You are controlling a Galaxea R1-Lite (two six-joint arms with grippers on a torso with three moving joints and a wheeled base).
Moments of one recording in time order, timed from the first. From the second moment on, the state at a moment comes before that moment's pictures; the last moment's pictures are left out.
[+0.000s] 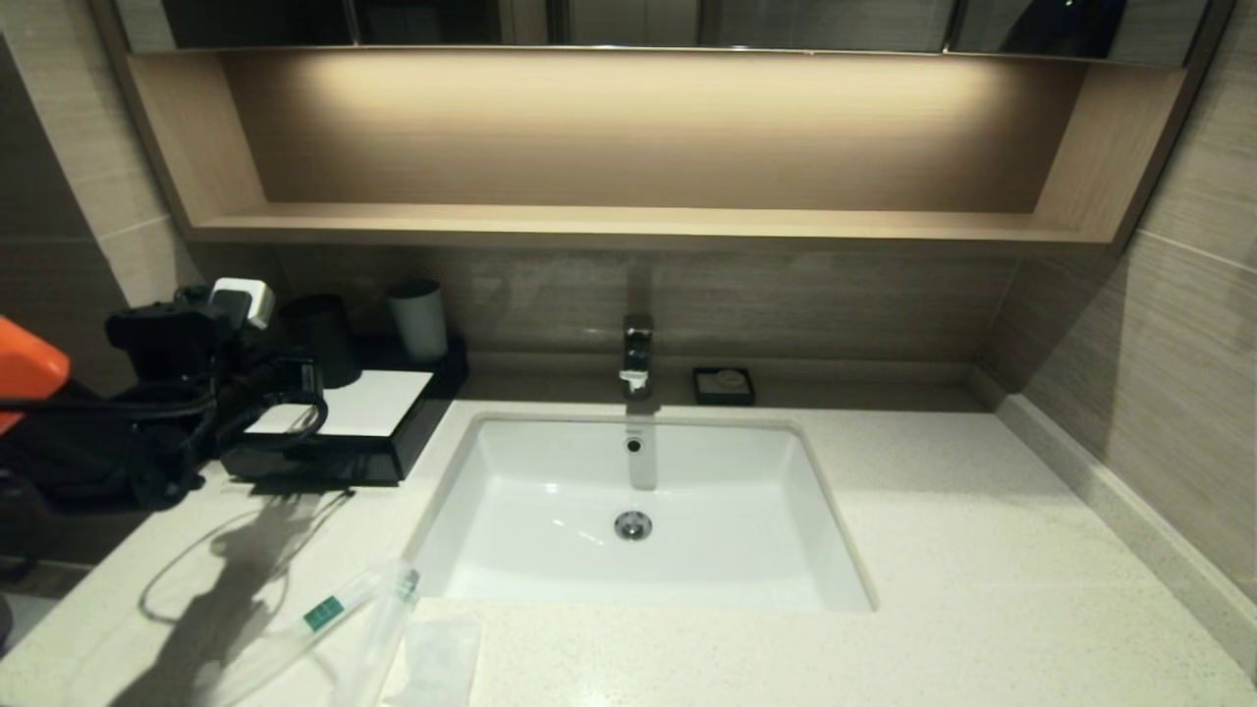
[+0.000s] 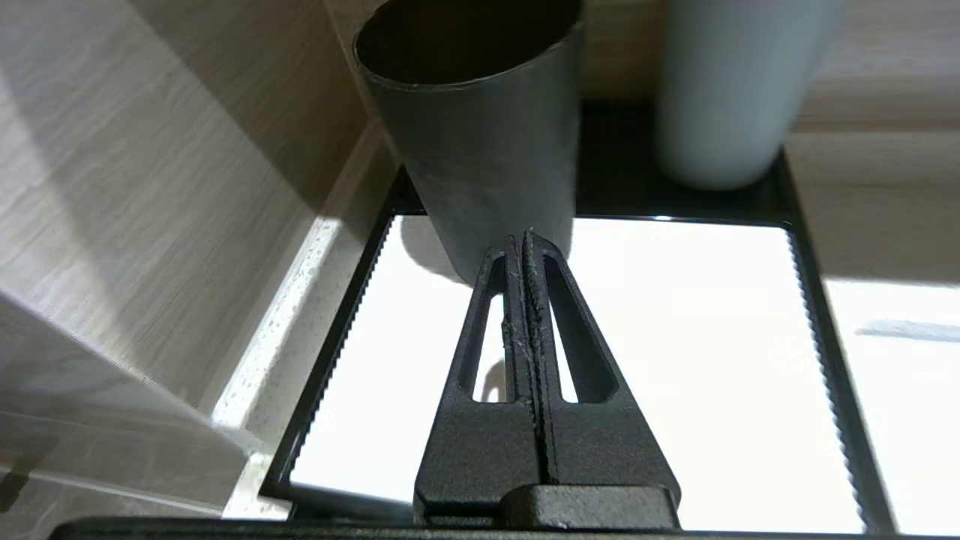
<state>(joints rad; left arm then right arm) 0.15 2.07 -0.99 -0.92 0.00 0.16 0.00 0.00 -0.10 0.24 -0.01 0.05</state>
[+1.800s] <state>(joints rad) 0.21 2.26 -1.27 -0.85 -0.12 0.12 0.00 0.00 -0.10 0.24 -0.01 0.05</state>
